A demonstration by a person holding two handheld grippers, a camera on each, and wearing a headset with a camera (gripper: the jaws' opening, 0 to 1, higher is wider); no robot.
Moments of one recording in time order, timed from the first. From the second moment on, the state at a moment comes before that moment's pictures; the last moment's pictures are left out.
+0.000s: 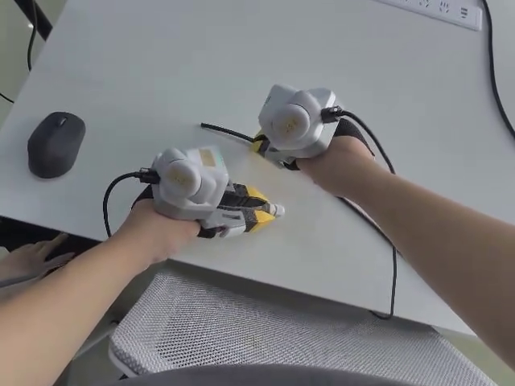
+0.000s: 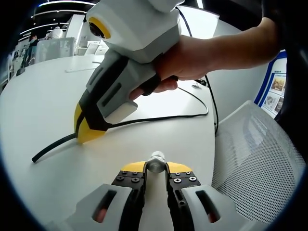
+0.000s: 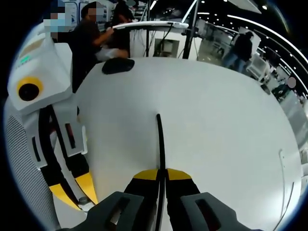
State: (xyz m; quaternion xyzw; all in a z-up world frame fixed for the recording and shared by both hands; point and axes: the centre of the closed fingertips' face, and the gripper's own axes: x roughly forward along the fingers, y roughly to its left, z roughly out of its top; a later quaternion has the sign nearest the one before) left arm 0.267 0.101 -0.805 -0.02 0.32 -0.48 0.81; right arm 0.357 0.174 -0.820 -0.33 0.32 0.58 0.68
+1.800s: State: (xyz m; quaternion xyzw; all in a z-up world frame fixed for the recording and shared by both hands) left arm 0.266 0.111 -0.772 0.00 0.31 -0.43 0.85; right arm 0.359 0.088 -0.700 -0.17 0.26 0.51 0.80
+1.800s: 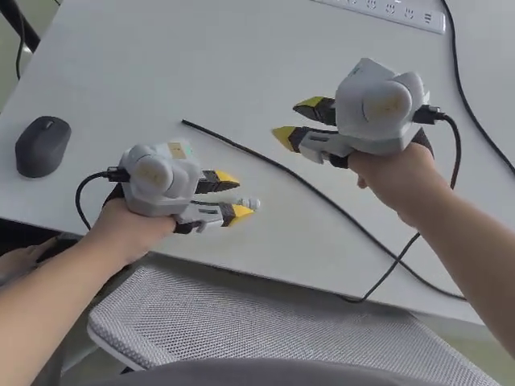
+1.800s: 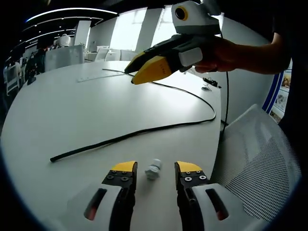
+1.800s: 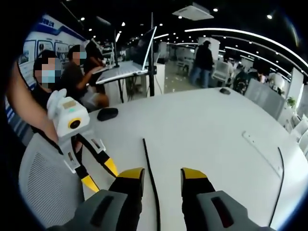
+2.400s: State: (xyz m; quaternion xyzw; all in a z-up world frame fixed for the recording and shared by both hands) left arm 0.246 0.126 -0.725 -0.04 0.29 -0.38 0.88; right arm 0.316 0.021 -0.655 -0.07 0.25 0.48 0.83
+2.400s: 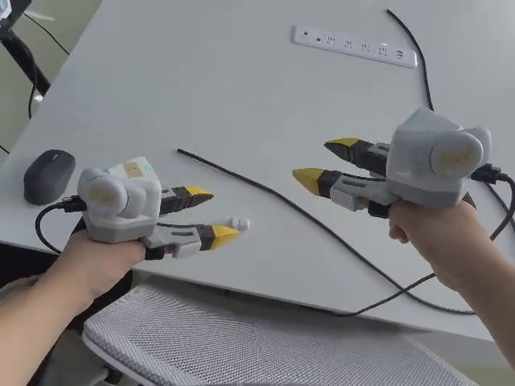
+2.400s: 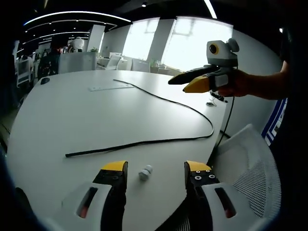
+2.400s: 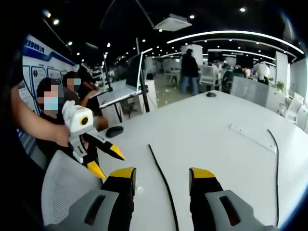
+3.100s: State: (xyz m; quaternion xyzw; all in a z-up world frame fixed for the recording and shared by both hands) left arm 0.225 0.143 -0.697 -0.04 0.28 -0.34 0.90; right arm 0.253 -0.063 -0.682 -0.04 0.29 0.44 0.85
